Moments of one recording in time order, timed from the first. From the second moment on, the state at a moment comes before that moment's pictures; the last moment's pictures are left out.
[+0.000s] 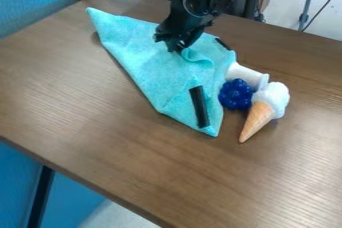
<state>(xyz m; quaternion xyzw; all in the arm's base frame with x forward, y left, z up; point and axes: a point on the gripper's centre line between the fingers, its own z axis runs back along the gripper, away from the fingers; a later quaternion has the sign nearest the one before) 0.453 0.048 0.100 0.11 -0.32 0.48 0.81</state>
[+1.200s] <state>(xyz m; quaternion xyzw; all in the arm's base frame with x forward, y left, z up) 0.440 0.065 0.153 0.07 -0.36 0.51 0.78</state>
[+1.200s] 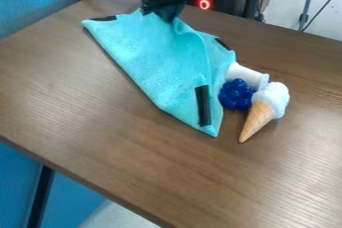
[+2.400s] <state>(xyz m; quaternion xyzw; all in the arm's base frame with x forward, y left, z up) 0.314 0.195 0.138 0.02 -0.35 0.41 0.84</state>
